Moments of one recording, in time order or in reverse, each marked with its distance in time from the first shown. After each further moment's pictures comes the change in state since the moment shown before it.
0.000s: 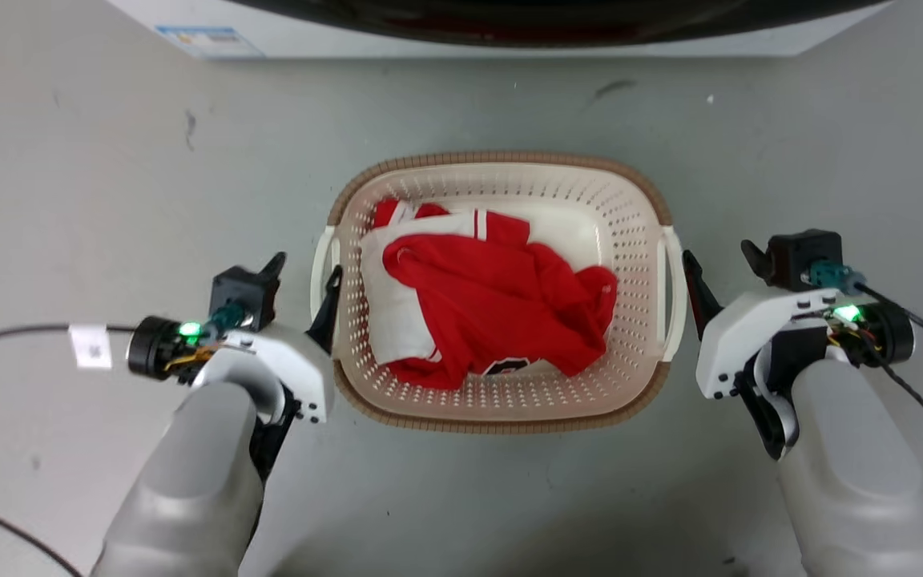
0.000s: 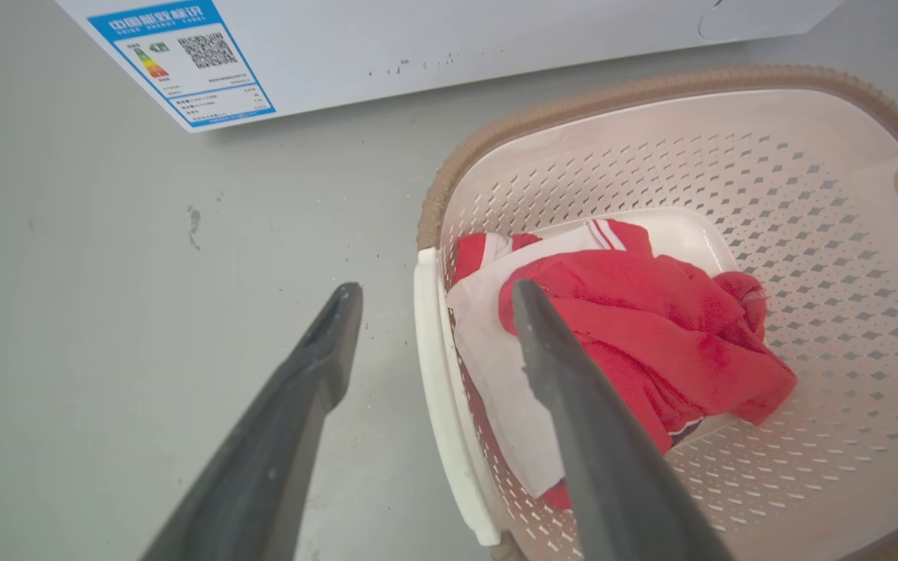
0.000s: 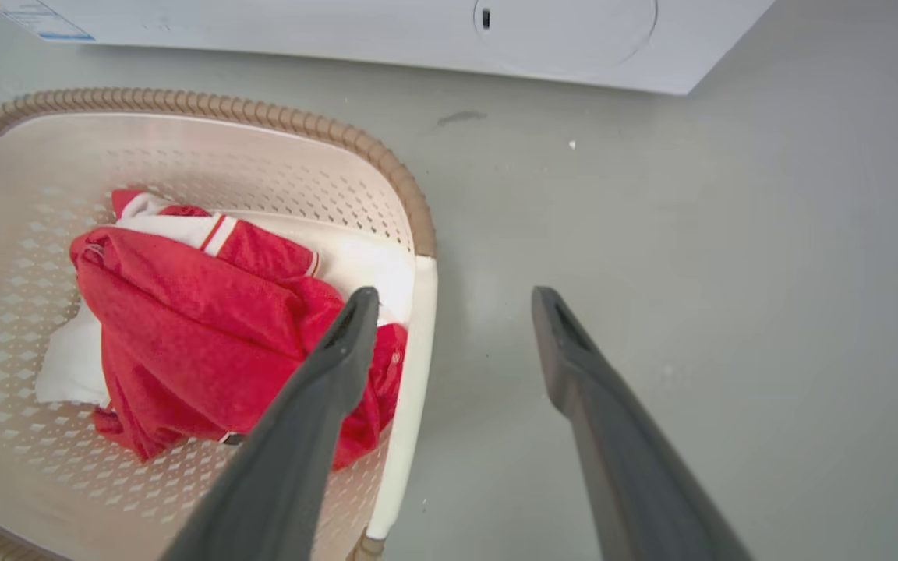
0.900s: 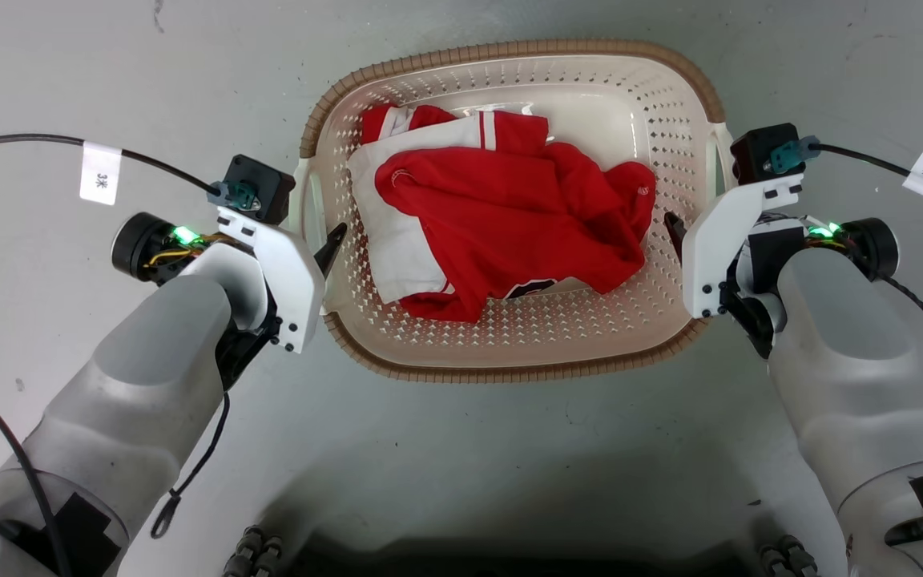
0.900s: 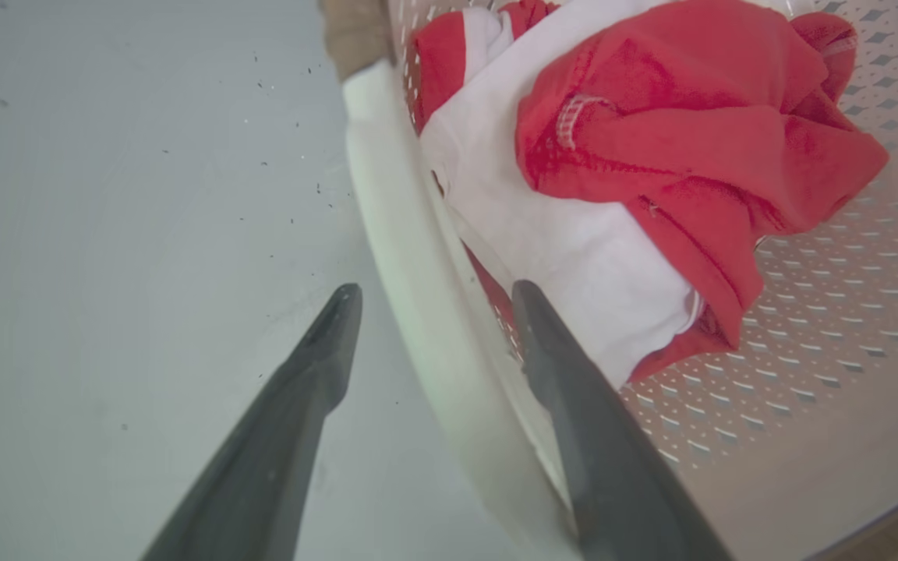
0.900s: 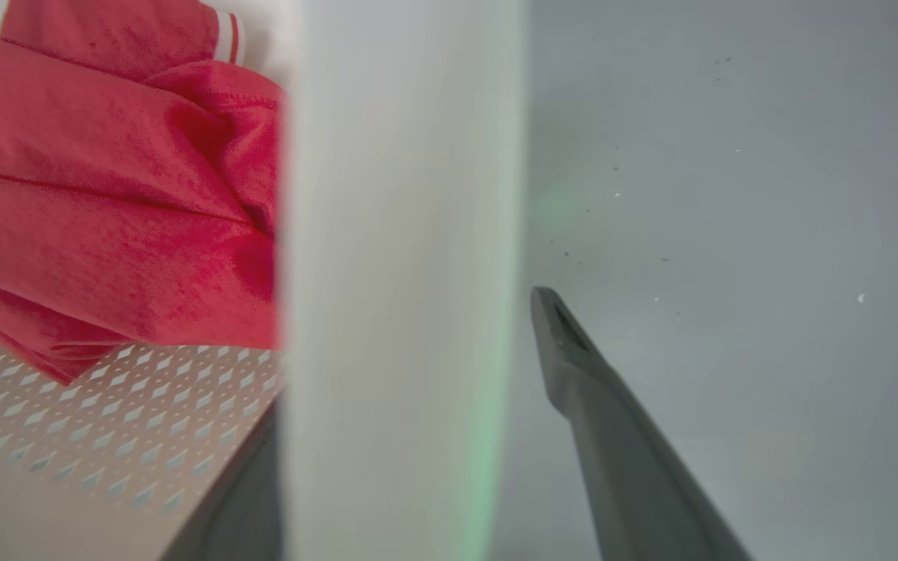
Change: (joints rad) left arm -0.358 0.189 -0.703 0.108 -0.592 -0.001 0.256; right arm -0.389 -0.001 0.072 0.467 0.036 0.000 0.193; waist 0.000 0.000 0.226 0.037
